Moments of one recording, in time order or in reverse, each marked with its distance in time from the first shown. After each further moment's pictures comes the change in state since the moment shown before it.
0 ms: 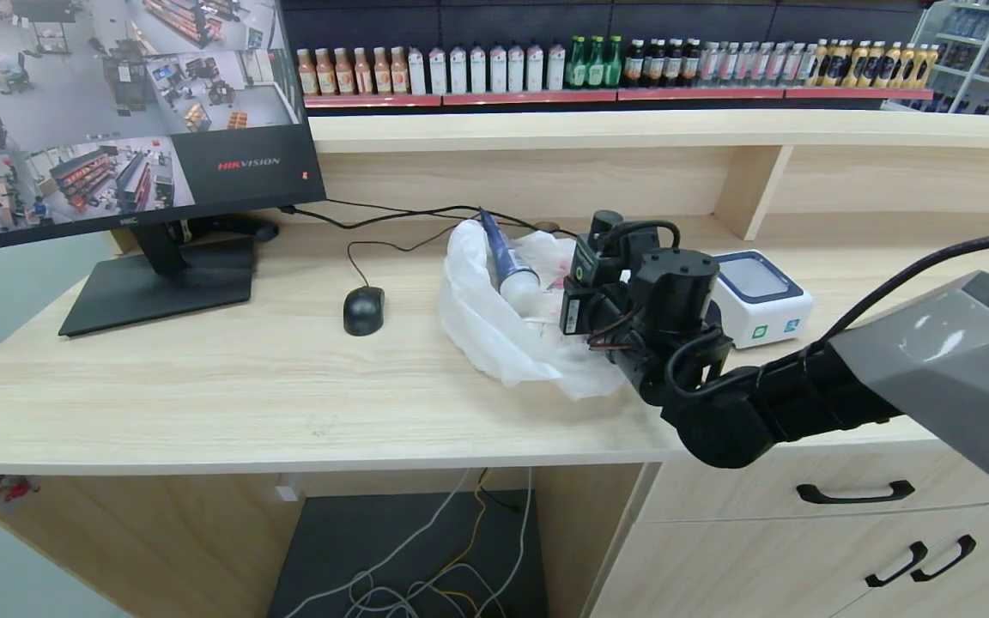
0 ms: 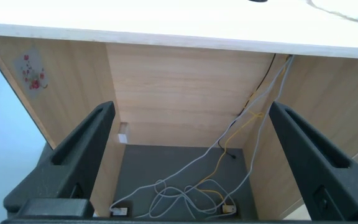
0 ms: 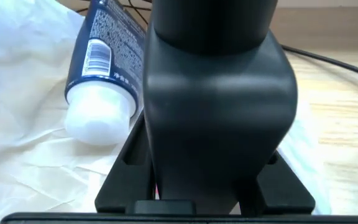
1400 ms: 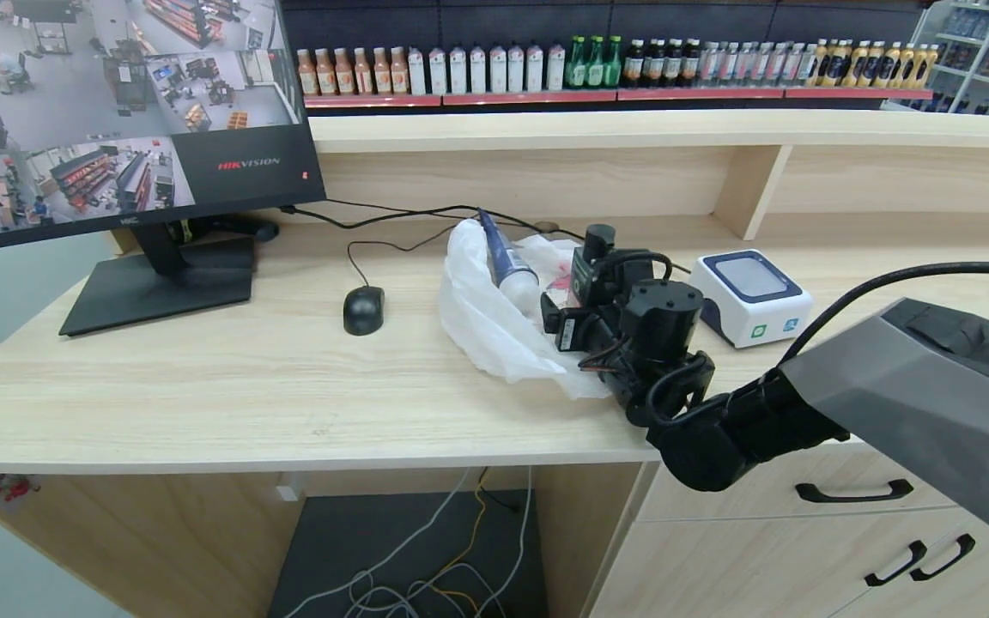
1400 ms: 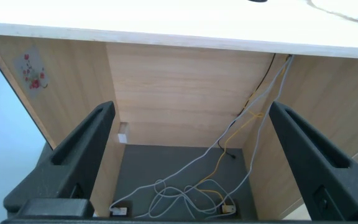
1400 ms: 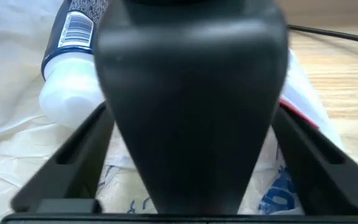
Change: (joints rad) left arm 0.000 0.000 0.000 0.000 0.000 -0.001; right arm 0.003 0.077 0.030 -0.134 -0.027 0.019
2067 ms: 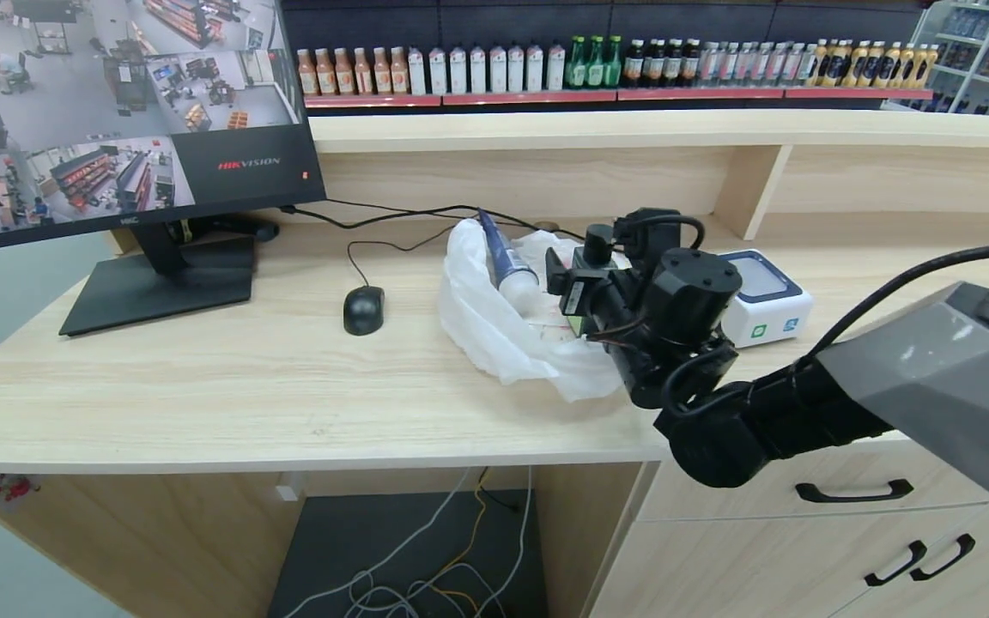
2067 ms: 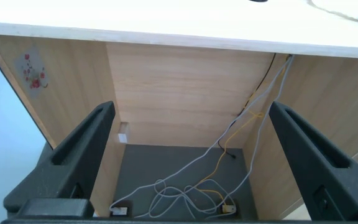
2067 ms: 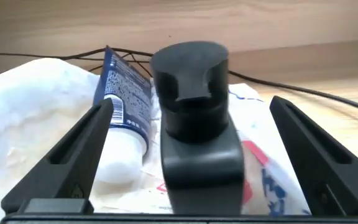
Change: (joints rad) left arm 0.000 0.000 0.000 0.000 0.000 0.001; right arm 0.032 -0.087 0.026 -0.115 -0.058 -0.037
